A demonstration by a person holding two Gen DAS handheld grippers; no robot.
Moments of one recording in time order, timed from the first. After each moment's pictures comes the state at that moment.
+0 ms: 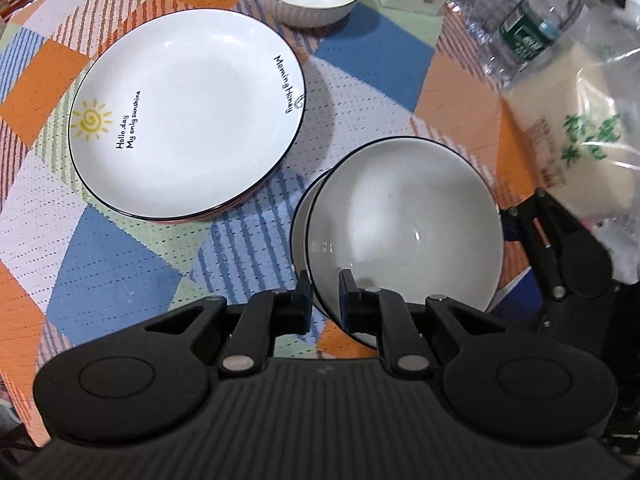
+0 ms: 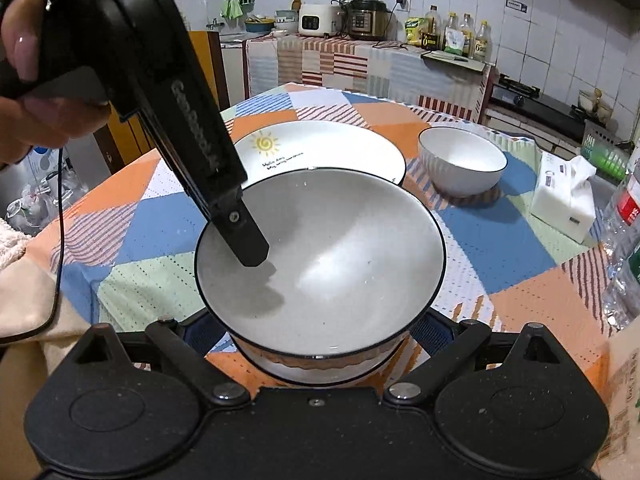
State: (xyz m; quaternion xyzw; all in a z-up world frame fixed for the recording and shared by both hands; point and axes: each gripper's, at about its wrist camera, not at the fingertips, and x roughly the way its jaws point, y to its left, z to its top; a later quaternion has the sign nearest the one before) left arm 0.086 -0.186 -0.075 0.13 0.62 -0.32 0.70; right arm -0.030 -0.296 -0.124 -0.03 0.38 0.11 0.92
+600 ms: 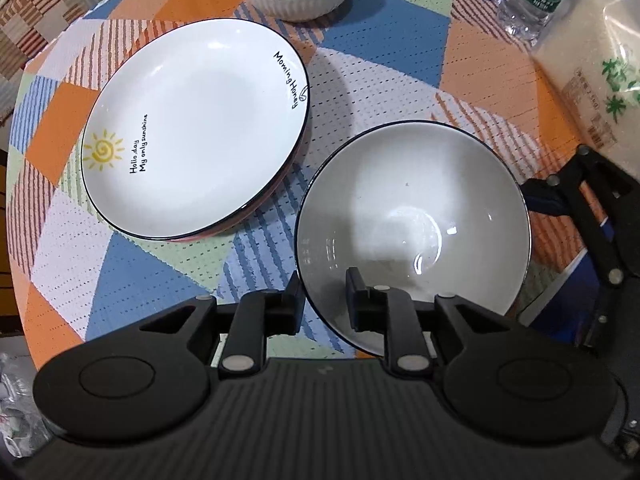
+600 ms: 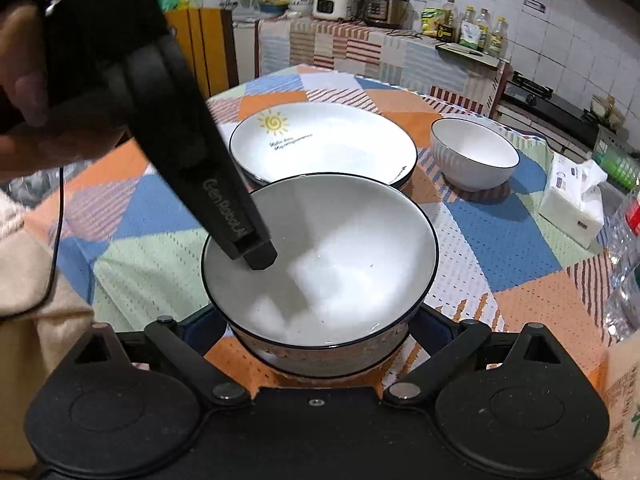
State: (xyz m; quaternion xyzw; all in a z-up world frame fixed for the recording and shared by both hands) left arm 0.068 -0.211 -0.092 0.24 0.58 -0.29 0.72; right arm -0.024 -0.289 -0.130 -0.07 0.40 0.12 0.90
